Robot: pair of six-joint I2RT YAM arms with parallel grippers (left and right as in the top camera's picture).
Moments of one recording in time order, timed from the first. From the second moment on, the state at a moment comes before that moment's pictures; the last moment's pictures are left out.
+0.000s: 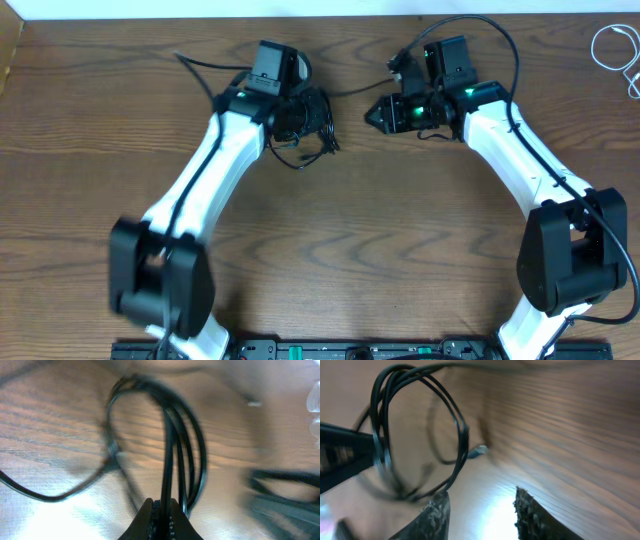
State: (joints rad) left arm -0.32 1.75 1.44 -0.65 0.34 -0.60; right arm 0.29 1.89 1.46 -0.55 -0.59 0.18
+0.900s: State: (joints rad) left arm -0.34 1.67 1.44 -0.75 0.34 -0.53; right arm 0.35 1.83 1.46 -0.46 -0.74 0.41
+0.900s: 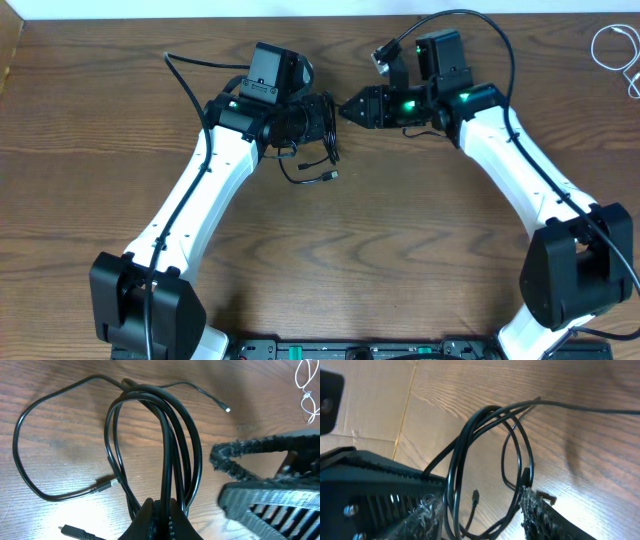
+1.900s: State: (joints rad) left arm -0.37 1.67 1.44 -0.78 0.31 -0.53; right arm 0.45 1.87 1.46 -0.39 -0.49 0.60
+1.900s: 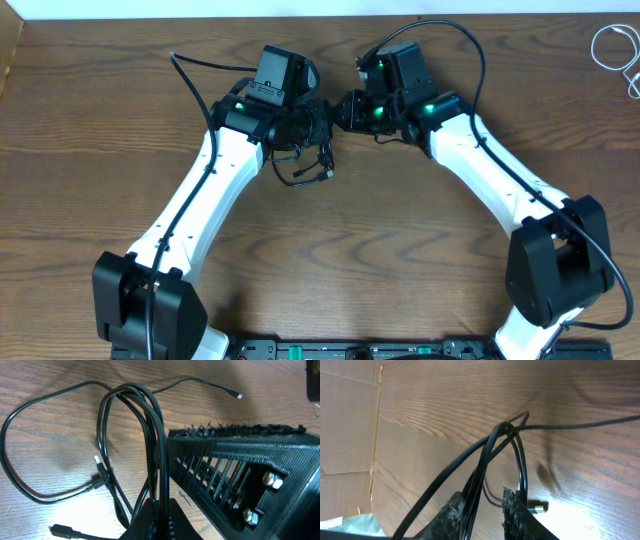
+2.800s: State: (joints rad) left arm -0.31 1.47 1.44 -0.71 0.31 -0.54; right arm 0.43 2.02 1.46 -0.34 -0.59 0.62
